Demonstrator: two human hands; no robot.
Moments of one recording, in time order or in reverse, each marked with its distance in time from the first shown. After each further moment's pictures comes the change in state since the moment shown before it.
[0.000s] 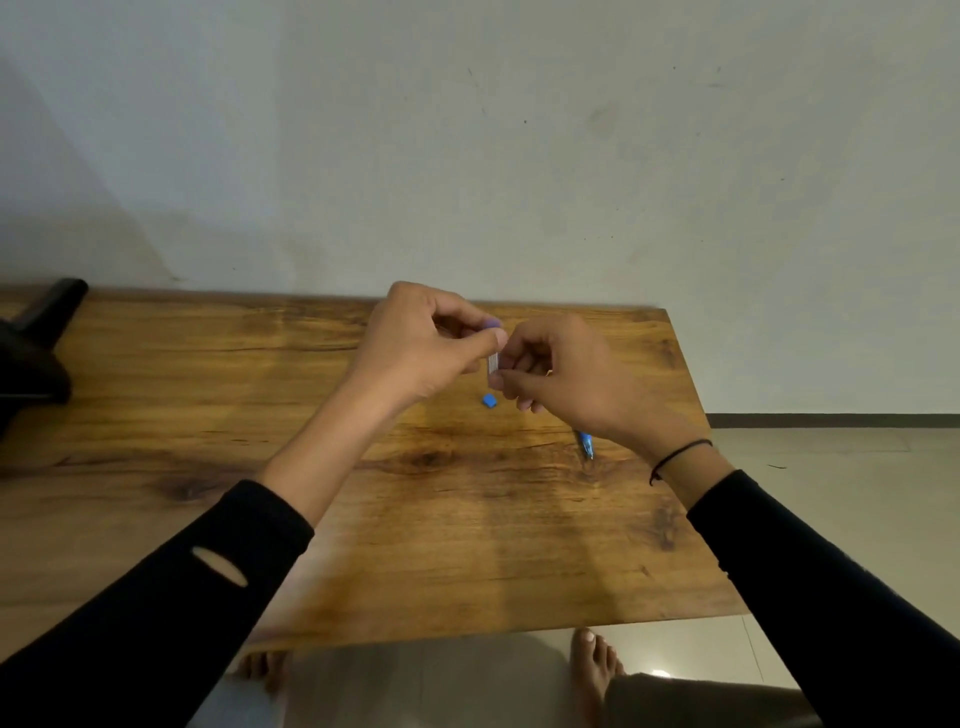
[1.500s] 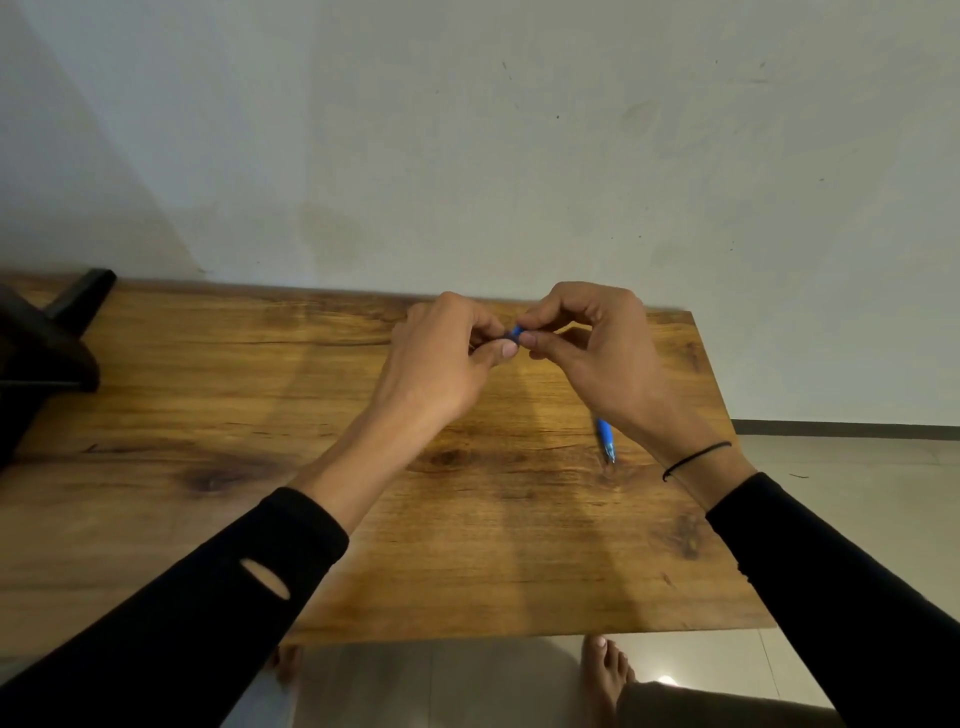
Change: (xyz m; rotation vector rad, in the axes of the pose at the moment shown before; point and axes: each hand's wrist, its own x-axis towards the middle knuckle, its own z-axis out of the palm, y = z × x) left_hand -0.008 0.000 -0.007 0.401 0.028 0.098; right_hand 0.009 -0.016 0.007 0.187 0.283 -0.098
